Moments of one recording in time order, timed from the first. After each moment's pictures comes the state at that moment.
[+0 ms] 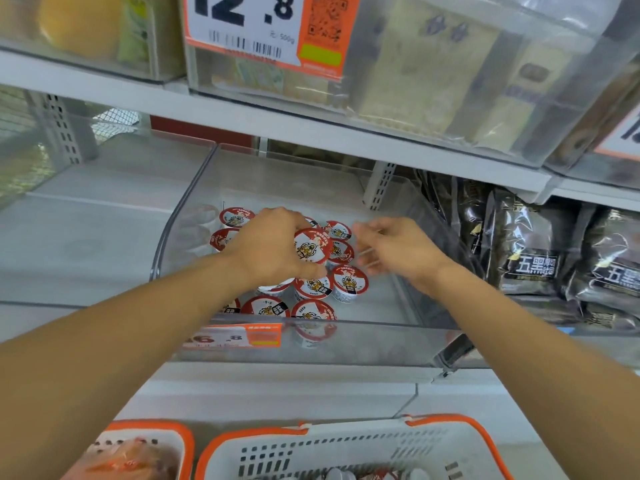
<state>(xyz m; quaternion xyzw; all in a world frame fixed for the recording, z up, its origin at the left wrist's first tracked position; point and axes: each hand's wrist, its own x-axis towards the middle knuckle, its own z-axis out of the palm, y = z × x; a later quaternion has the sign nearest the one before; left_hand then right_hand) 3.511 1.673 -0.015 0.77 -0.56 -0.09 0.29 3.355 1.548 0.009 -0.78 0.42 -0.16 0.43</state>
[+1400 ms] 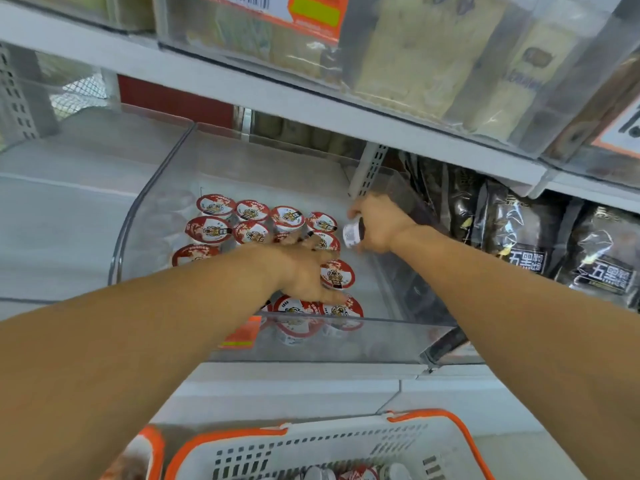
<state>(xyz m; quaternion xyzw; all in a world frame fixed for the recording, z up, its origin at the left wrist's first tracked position) 3.483 1.623 -0.039 0.75 -0.64 -0.19 -0.05 3.387 1.473 -0.009 -0.92 0.38 0.03 -0.04</state>
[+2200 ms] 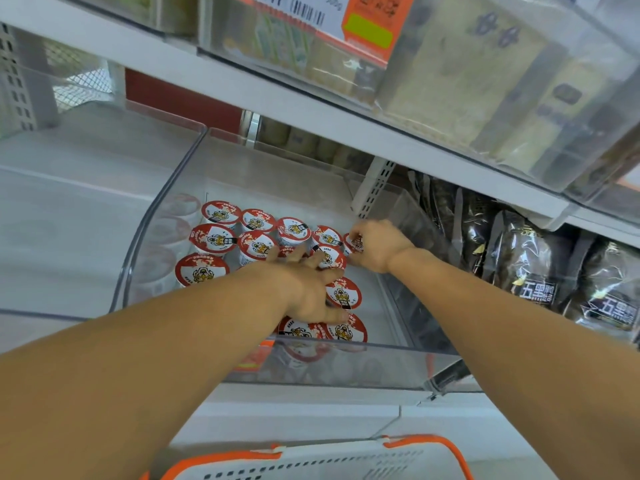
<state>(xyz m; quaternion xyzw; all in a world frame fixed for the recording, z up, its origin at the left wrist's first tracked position) 3.487 1.631 -0.040 0.75 -0.63 -0.20 -0.05 3.398 1.464 -0.025 -0.92 0.39 0.02 -0.04</state>
